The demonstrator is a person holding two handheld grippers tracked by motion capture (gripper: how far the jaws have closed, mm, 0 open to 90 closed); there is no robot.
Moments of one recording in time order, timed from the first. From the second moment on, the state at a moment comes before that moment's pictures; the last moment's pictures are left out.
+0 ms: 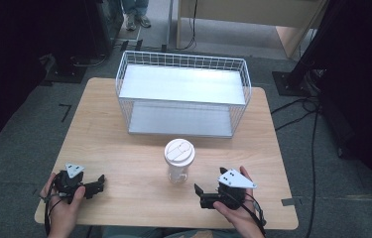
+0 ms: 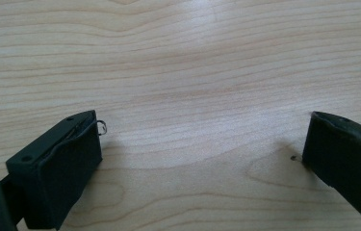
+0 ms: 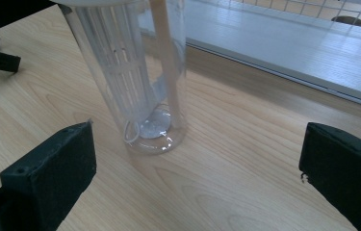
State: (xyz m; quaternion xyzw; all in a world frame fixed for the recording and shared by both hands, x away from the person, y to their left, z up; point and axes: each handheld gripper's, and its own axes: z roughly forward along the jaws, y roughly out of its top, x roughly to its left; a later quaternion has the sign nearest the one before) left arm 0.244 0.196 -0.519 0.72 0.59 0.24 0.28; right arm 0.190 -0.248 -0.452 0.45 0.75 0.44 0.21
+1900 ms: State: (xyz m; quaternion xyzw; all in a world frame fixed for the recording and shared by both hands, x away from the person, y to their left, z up) left arm 0.244 0.196 -0.519 0.72 0.59 0.24 0.28; right arm 0.238 -0.164 -0.460 0.46 0.70 0.50 0.22
